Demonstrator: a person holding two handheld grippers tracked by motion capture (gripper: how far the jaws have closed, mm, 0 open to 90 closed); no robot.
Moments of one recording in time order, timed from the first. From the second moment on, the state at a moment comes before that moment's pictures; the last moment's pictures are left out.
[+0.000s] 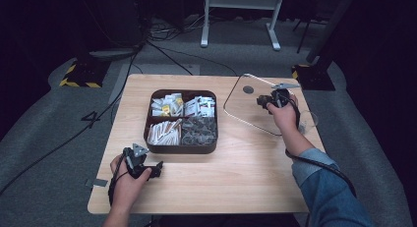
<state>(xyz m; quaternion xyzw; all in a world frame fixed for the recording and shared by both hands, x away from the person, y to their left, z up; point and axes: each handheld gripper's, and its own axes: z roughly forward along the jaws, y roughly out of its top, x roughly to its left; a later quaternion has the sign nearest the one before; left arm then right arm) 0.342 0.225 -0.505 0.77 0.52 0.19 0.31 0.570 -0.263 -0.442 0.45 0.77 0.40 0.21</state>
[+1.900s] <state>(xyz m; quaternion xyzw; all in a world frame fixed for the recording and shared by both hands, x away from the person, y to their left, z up) 0.342 0.222 -0.505 0.77 0.53 0.19 0.31 0.532 -0.140 -0.376 0.34 0.82 0.44 0.15</state>
